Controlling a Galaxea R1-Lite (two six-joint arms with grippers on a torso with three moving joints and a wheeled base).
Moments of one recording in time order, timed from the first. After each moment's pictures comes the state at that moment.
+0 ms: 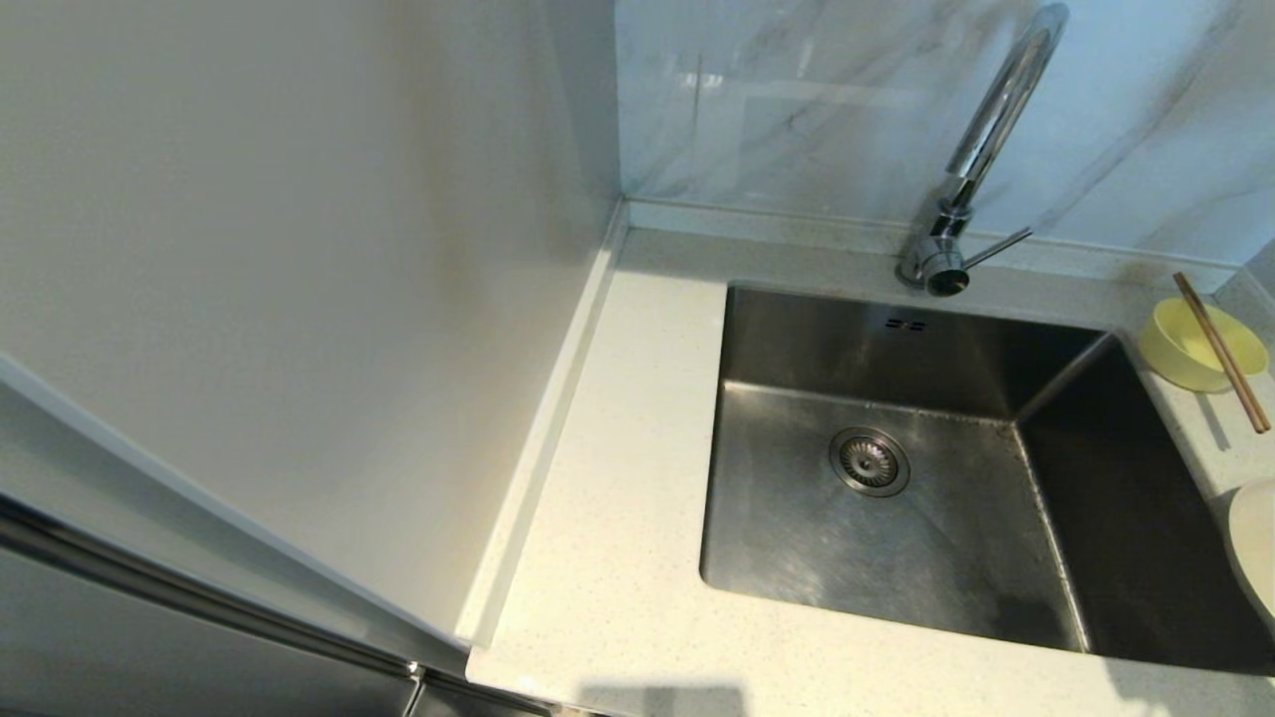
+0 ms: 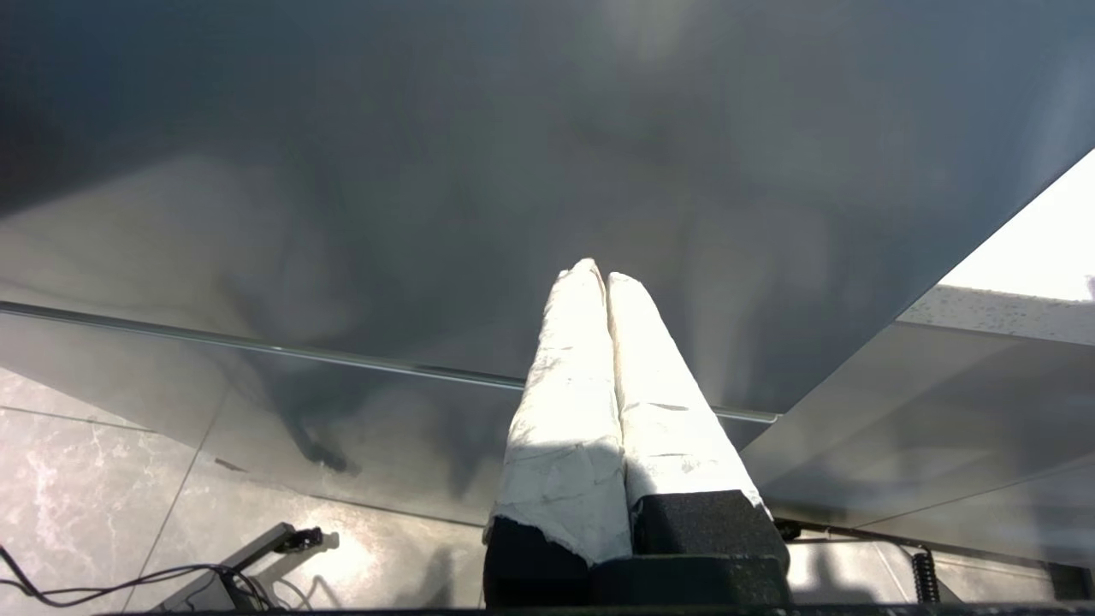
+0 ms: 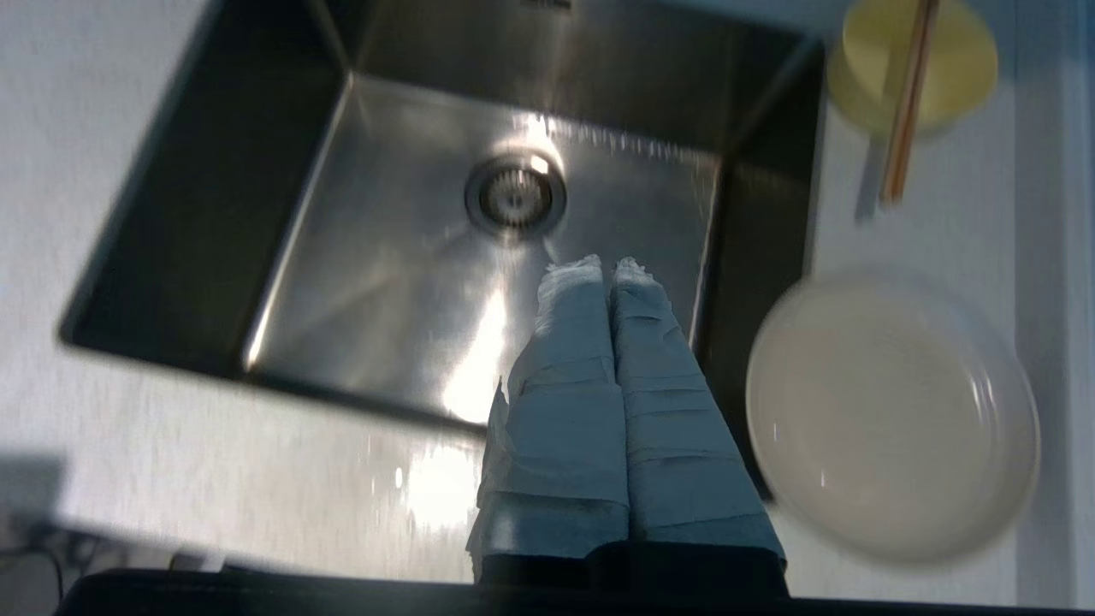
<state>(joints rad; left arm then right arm) 0.00 0.00 0.00 0.00 0.00 0.00 0.00 0.80 -0.92 0.32 -0.05 -0.01</state>
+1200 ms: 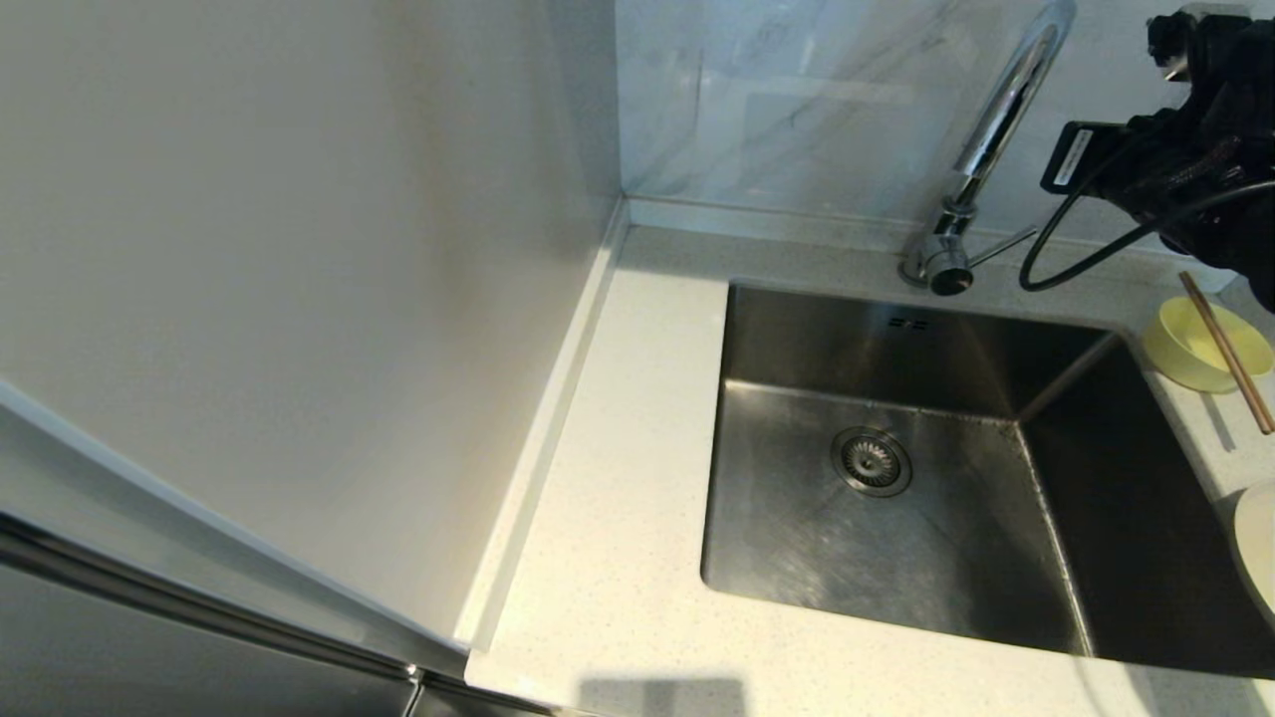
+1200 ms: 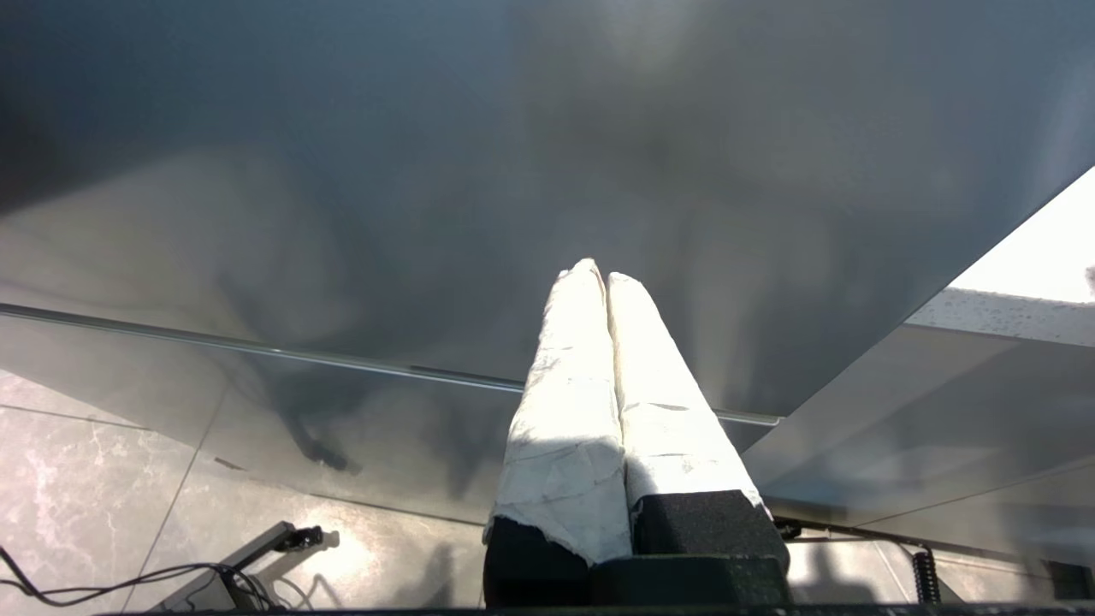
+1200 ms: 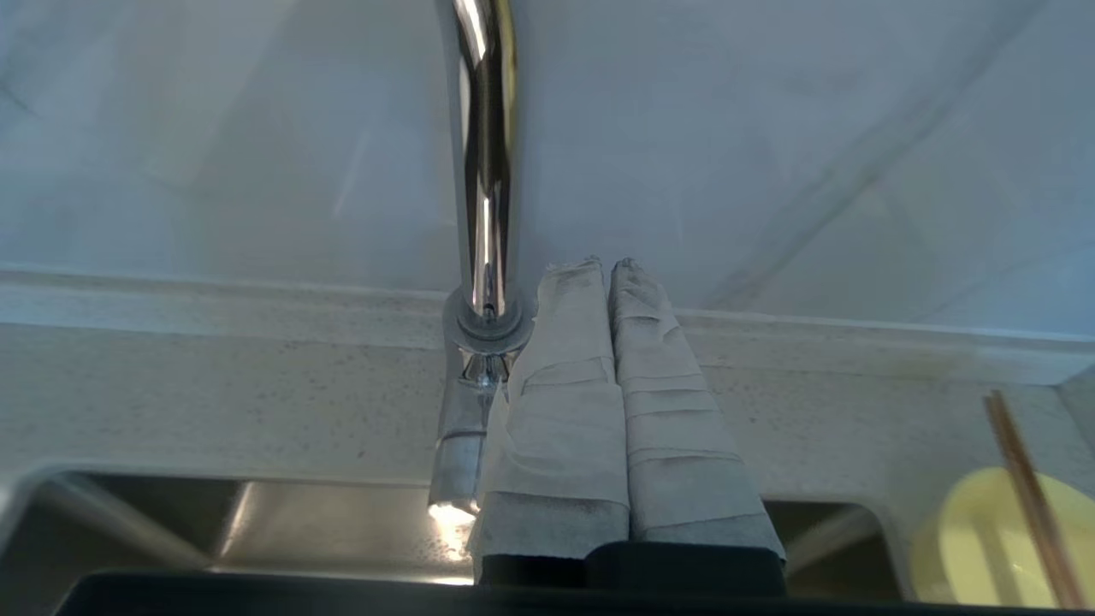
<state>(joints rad) 0.00 0.00 0.00 0.00 0.00 0.00 0.03 1.83 -1.53 -0.46 -0.27 -0.01</state>
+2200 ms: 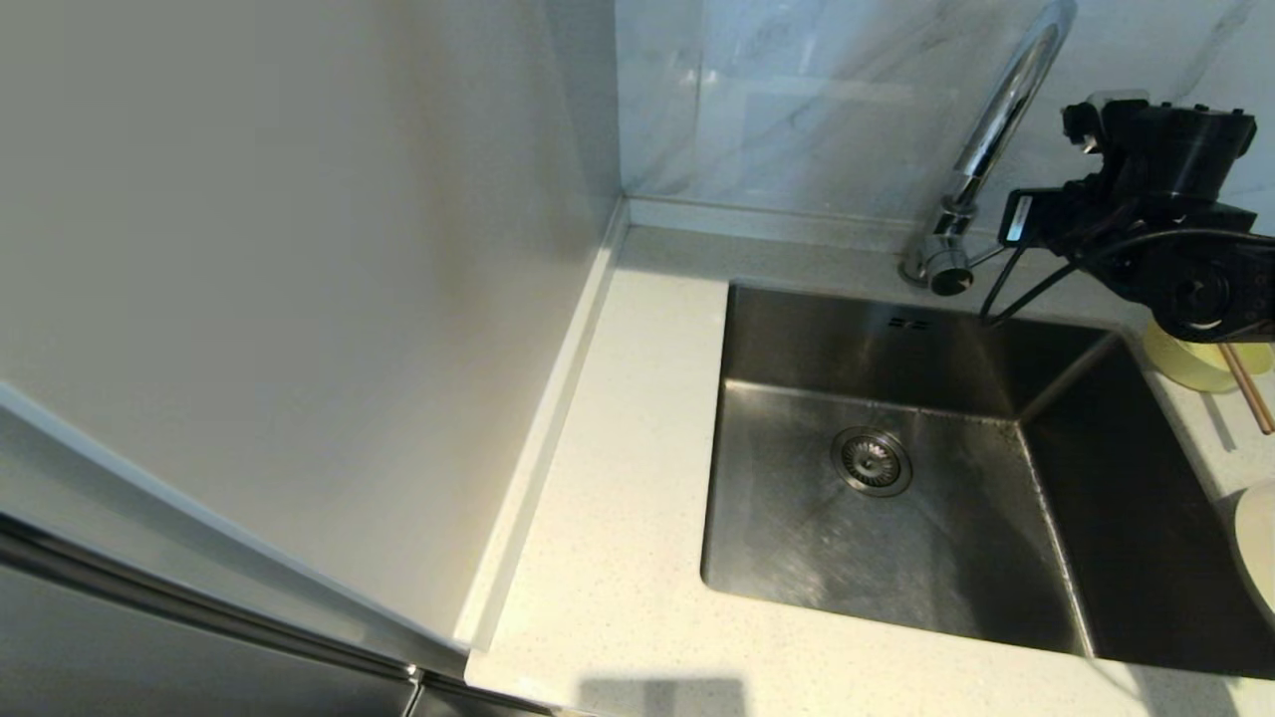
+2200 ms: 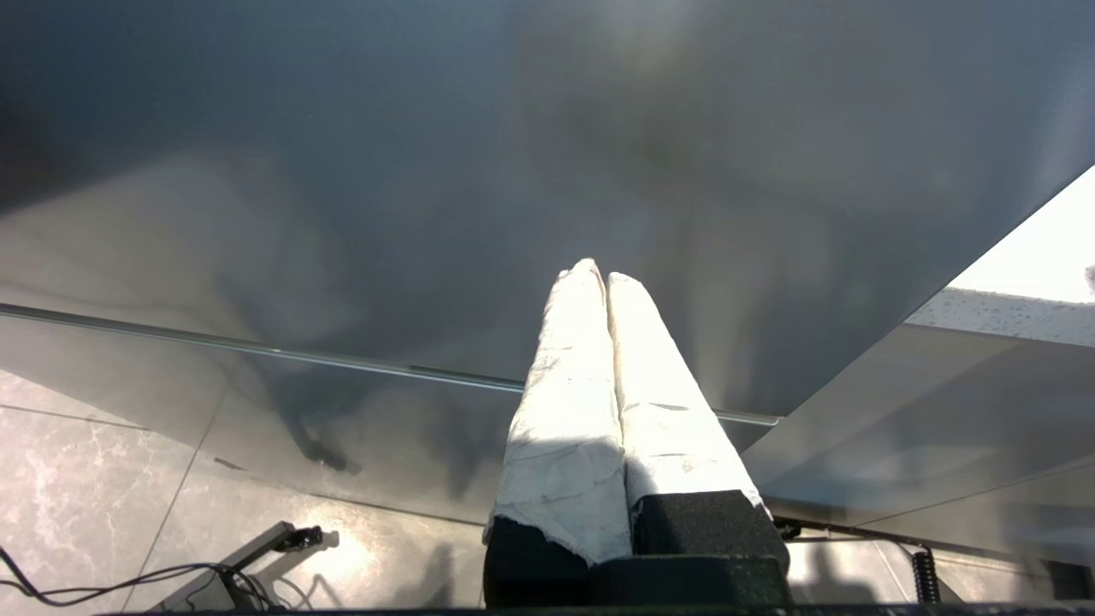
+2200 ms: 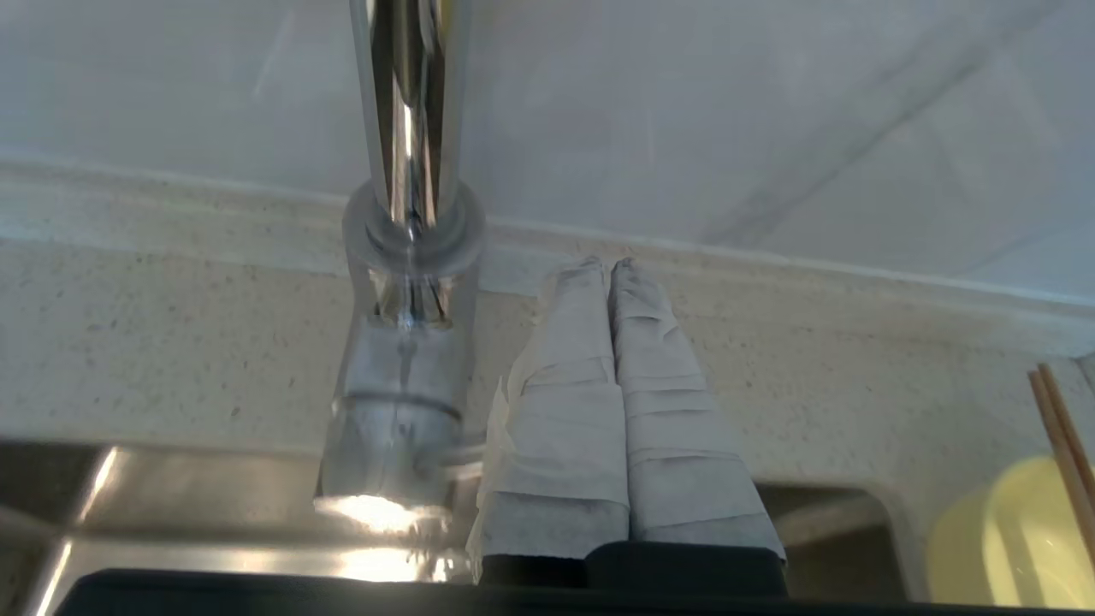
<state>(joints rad) 0.00 0.00 0.00 0.00 0.00 0.00 -0.01 2.00 -1.62 -0.46 -0.27 -0.08</state>
